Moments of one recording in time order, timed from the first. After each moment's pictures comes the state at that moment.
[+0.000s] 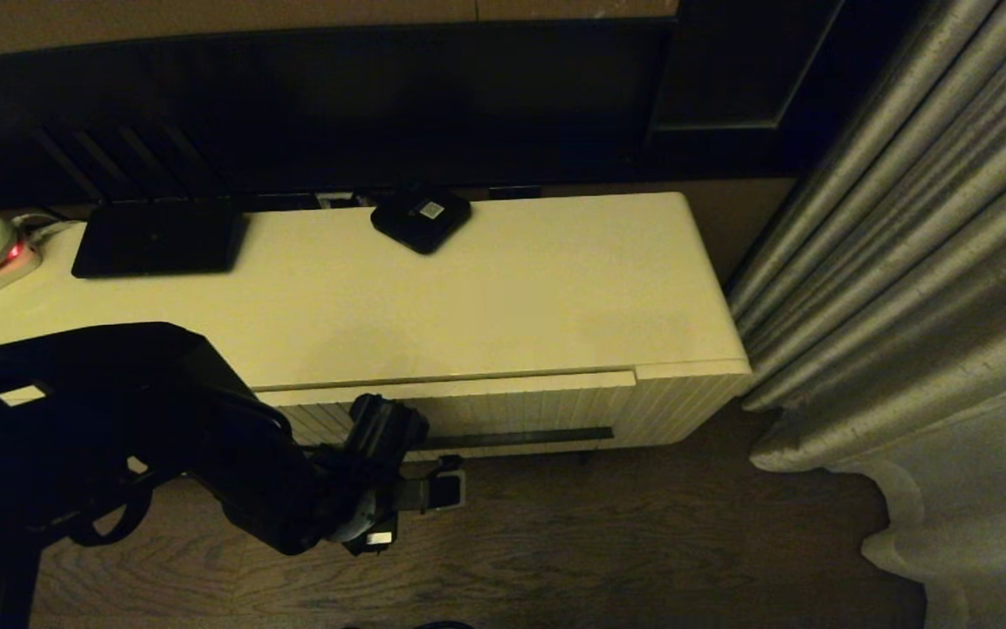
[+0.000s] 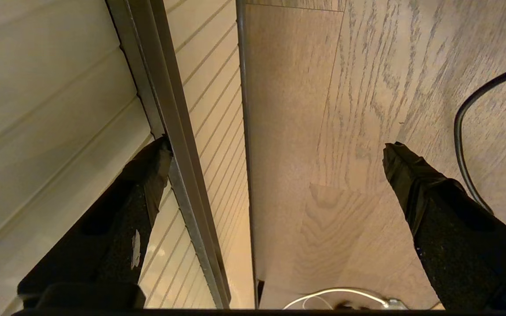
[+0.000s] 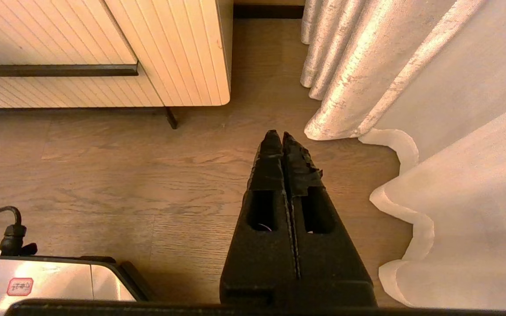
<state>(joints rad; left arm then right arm) -0.43 2.17 -0.85 -0.42 0.36 1.18 0.00 0.00 0.00 0.00 0.00 0.02</state>
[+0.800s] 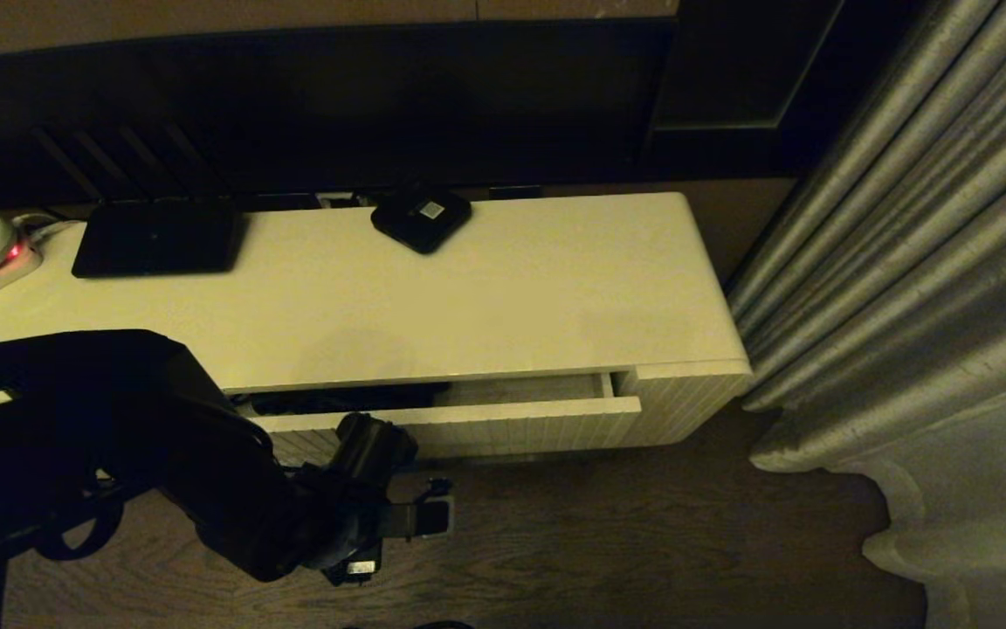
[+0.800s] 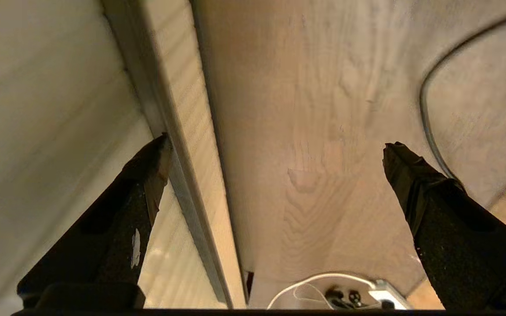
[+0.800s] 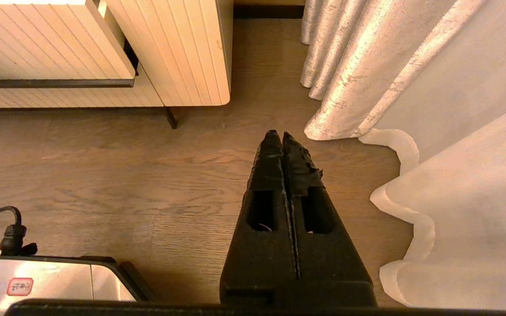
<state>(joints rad) -0.44 2.12 -0.75 -0.42 0.35 1.18 0.00 0.00 0.00 0.00 0.00 0.02</state>
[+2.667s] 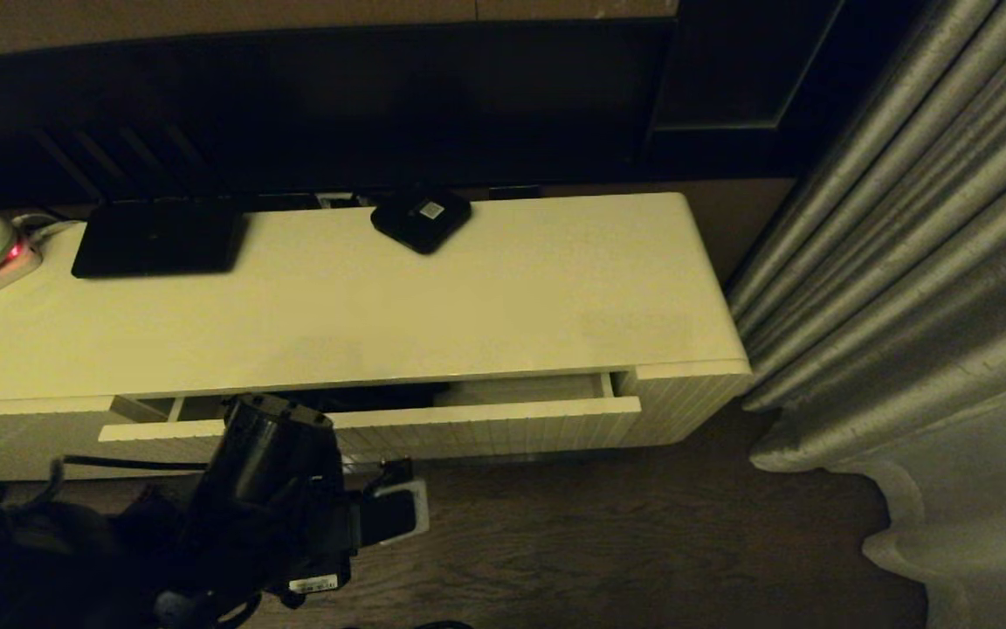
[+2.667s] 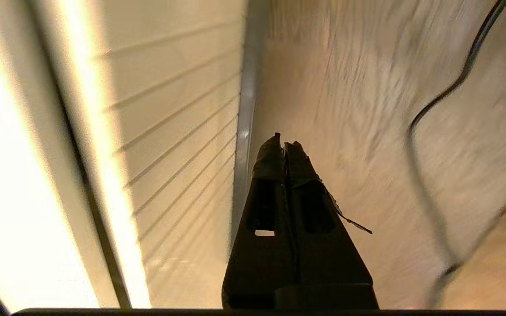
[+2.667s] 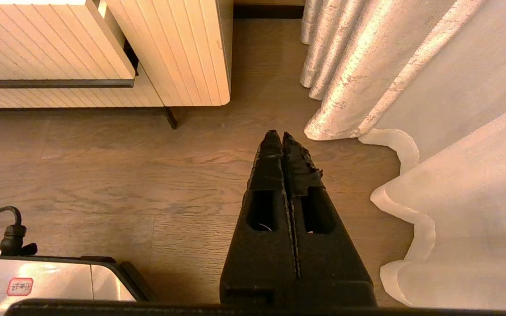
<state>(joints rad) -0.53 1.64 -0.55 -0.37 0.27 1.02 0.00 0.00 0.00 0.00 0.00 0.02</state>
